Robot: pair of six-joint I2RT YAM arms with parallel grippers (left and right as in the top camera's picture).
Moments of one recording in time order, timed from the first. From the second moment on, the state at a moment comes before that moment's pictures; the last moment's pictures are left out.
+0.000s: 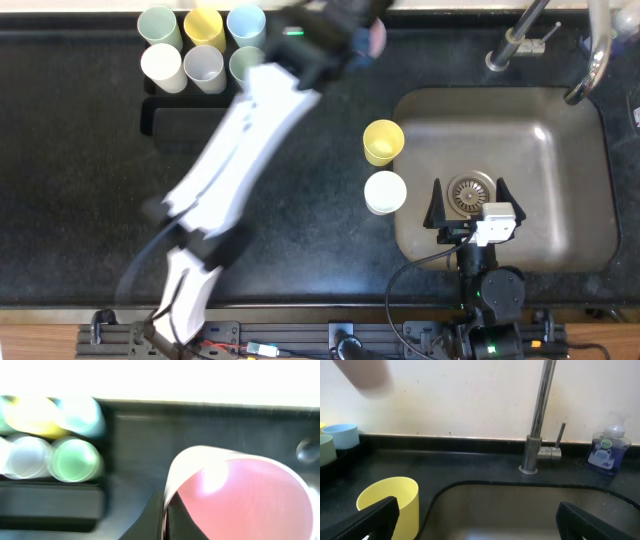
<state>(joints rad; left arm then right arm) -0.64 2.20 2.67 -1.37 -0.38 -0.57 0.16 0.01 0.02 -0.01 0.13 0.00</state>
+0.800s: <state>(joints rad) 0.19 1.65 1.71 -1.06 -0.03 -0.17 0.16 0.01 0.02 -0.01 0.13 -0.01</state>
